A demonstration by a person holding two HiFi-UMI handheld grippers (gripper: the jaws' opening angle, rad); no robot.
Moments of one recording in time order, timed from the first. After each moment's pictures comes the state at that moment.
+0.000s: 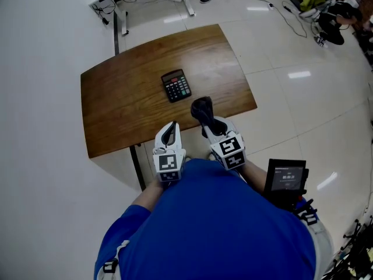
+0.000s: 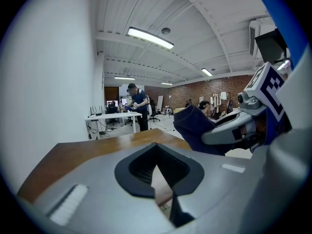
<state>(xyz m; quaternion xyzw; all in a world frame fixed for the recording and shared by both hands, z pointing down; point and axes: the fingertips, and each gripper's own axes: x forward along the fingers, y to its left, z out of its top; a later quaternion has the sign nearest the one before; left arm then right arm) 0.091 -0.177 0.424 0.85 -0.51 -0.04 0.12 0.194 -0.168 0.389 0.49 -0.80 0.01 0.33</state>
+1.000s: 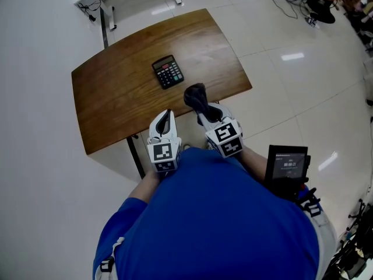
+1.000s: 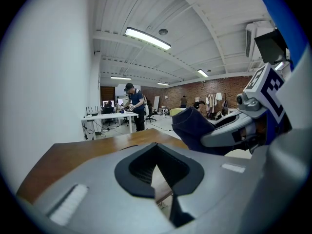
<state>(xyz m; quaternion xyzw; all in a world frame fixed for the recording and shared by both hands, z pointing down) 0.105 -0.185 0.420 0.86 -0.50 -0.04 0.11 0.207 -0.168 0.396 0.50 -0.80 0.02 0.34</state>
